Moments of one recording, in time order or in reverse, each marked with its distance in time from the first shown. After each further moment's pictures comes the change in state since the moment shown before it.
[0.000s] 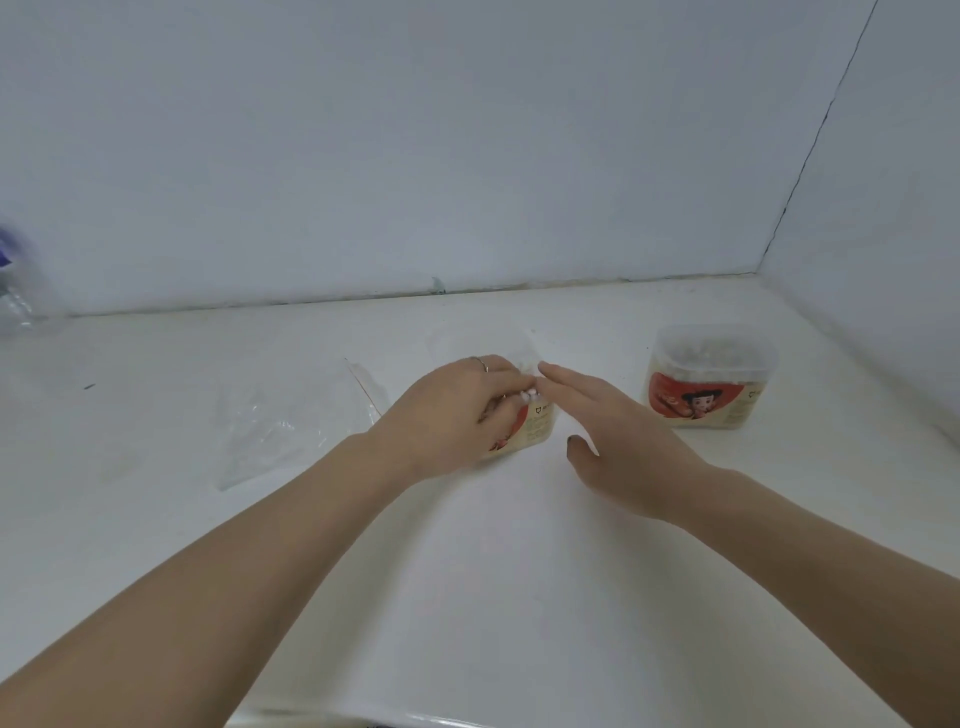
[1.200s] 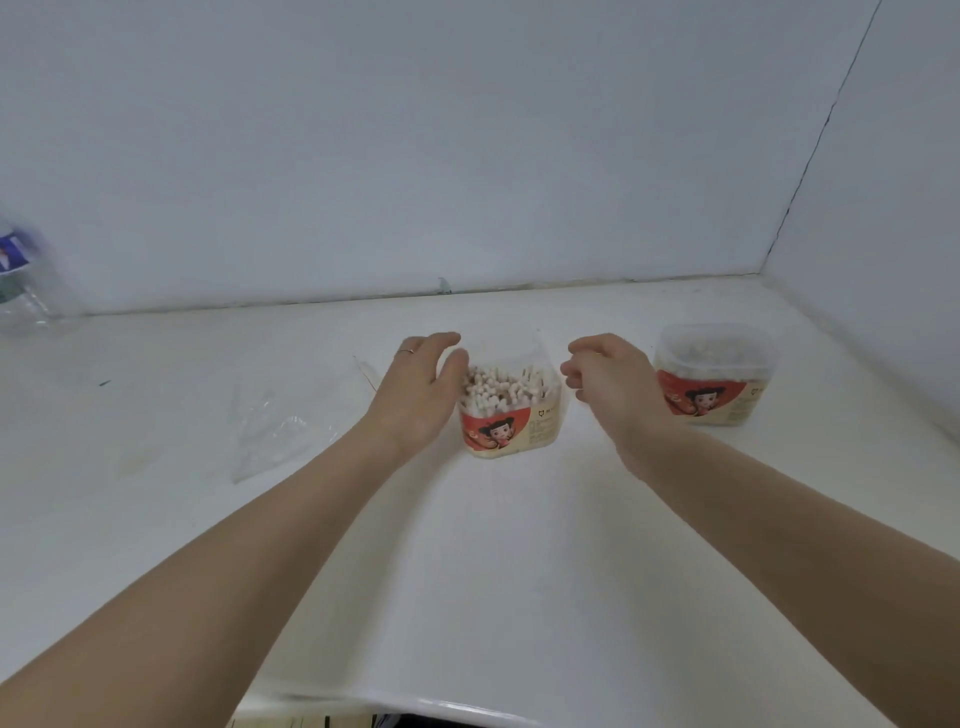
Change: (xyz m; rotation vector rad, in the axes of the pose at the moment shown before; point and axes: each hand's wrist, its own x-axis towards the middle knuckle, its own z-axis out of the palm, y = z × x) left_hand -0.009 -0.018 -0.006 -0.364 0.238 -0.550; right_hand 0.044 -0.023 -0.010 0.805 0.304 0.668
